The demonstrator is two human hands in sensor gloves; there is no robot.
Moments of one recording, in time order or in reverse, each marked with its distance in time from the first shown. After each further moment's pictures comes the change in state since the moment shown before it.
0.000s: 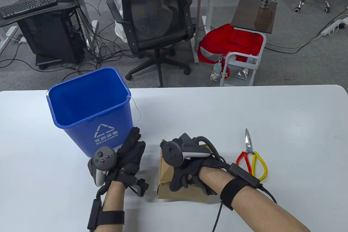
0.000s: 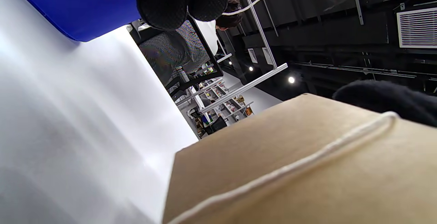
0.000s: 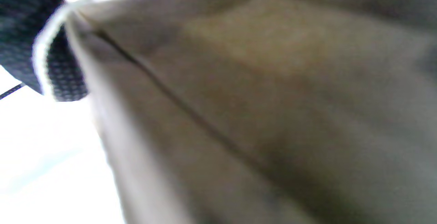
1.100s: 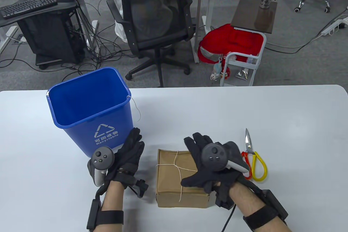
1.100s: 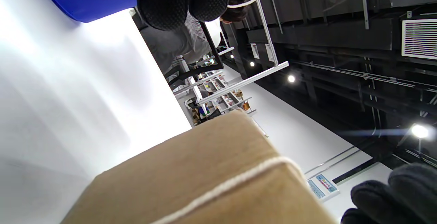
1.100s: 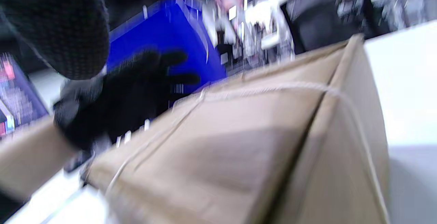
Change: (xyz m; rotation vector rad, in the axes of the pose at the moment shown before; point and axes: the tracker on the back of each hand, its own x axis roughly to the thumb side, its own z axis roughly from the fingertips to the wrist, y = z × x) left_hand -0.001 -0.002 0.000 -0.039 0.001 0.082; right_hand -0.074 0.030 0.089 -0.548 0.062 -0.473
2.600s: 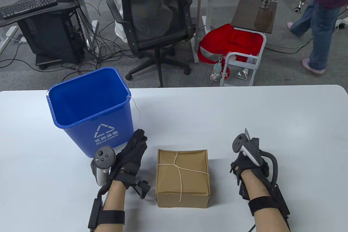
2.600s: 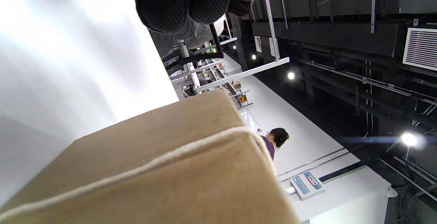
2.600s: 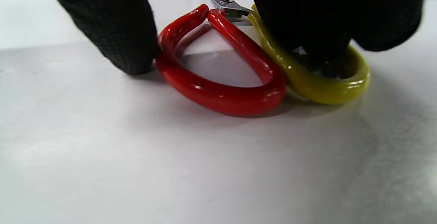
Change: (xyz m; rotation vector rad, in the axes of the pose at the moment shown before) left_hand -0.001 -0.008 -0.002 -0.040 0.021 0.105; right_hand -0.145 0.018 -0.001 0.223 1.036 0.432
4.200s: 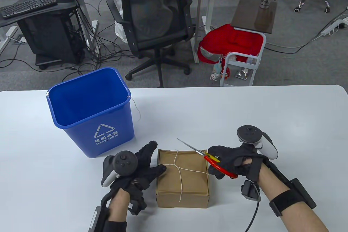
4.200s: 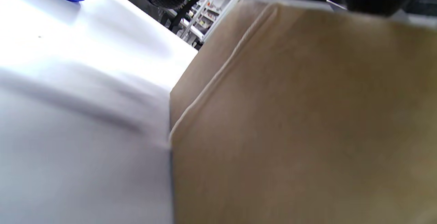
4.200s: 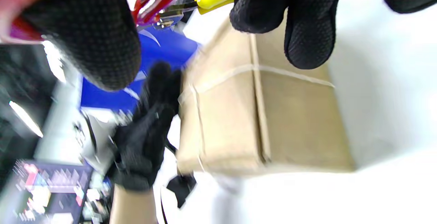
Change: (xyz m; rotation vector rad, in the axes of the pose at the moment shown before) left_hand 0.031 -0.034 0.017 -0.354 0.001 -0.565; right_hand 0.016 -0.055 0.062 0.731 -0.800 -0.573
